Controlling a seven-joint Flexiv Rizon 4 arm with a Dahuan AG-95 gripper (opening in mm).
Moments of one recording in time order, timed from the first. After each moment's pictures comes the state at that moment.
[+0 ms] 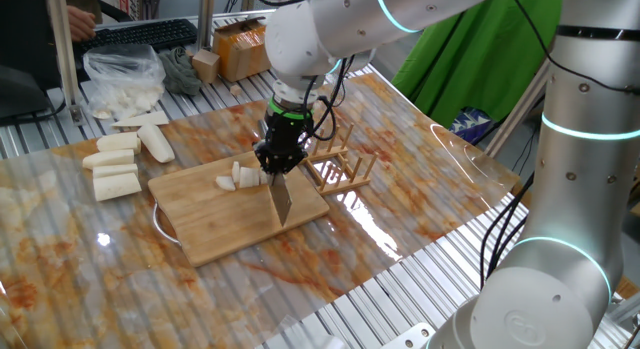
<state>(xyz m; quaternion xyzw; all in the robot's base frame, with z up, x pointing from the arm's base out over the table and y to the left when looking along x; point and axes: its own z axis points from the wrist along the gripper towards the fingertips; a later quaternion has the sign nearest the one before) 0.534 0.013 0.037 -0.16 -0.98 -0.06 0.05</state>
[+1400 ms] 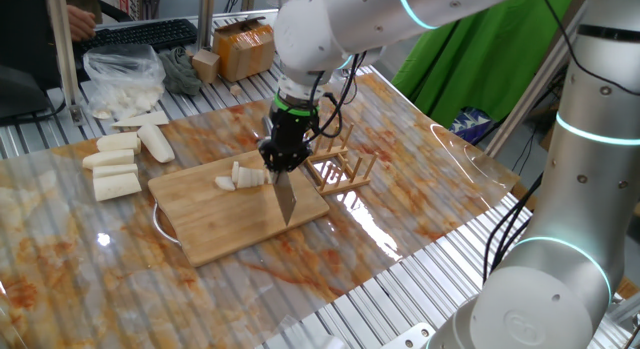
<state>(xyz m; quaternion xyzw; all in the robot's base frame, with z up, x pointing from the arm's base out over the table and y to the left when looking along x) 0.520 0.014 0.061 -0.16 -0.98 -0.05 0.05</state>
